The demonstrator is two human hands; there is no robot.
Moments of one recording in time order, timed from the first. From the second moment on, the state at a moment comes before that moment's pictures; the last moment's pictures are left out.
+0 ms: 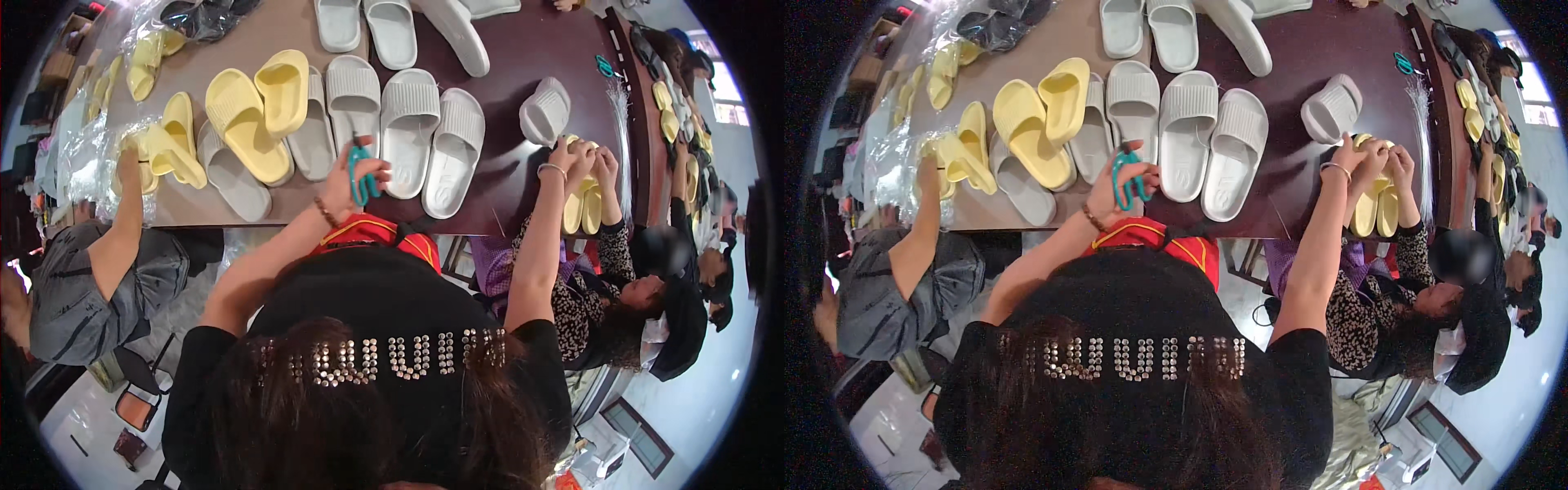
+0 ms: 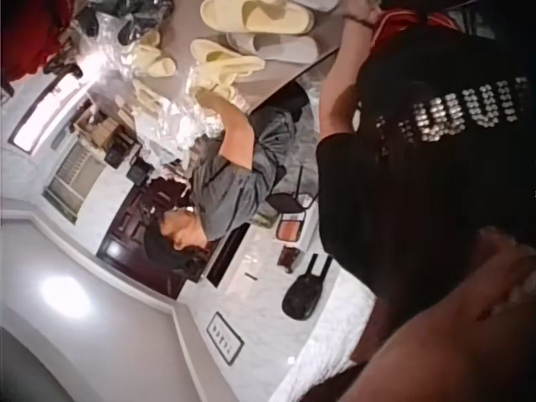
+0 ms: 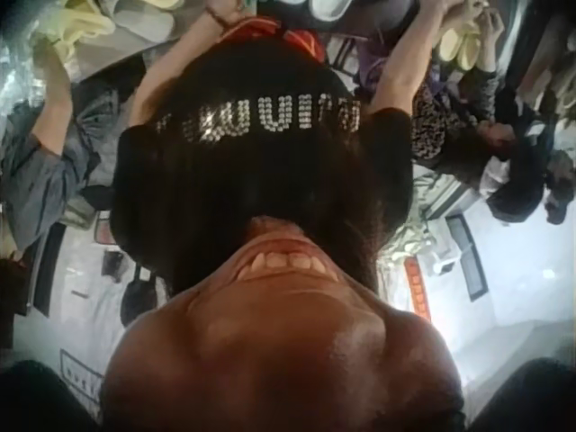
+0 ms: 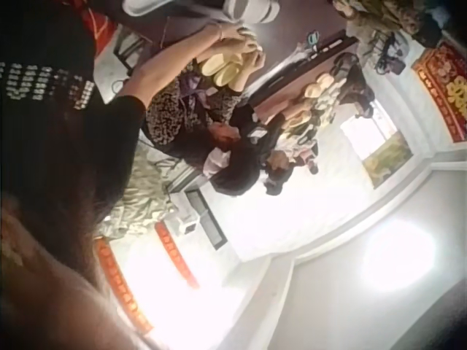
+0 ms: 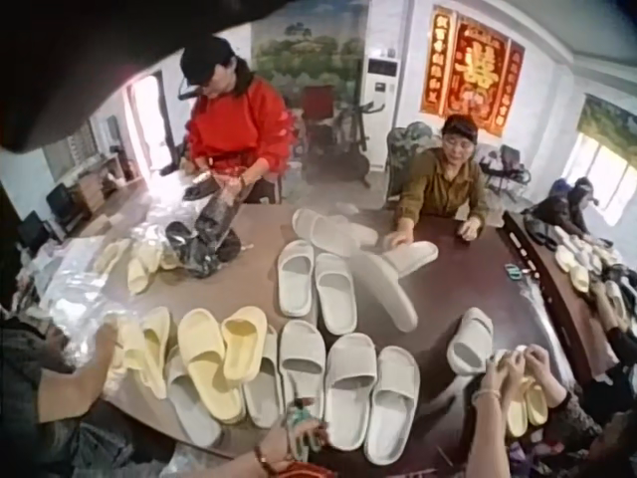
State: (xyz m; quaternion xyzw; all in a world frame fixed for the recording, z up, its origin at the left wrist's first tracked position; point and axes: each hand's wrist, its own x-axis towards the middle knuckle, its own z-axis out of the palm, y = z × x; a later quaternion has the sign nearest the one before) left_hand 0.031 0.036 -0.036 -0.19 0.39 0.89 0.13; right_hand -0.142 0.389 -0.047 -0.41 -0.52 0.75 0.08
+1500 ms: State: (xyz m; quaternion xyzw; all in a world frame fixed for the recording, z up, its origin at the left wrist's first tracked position) left_hand 0.024 0.025 -0.060 -0.06 0.74 0.65 0.16; right_hand 0.025 0.317 -0.075 0.00 -0.98 0.15 -0.09
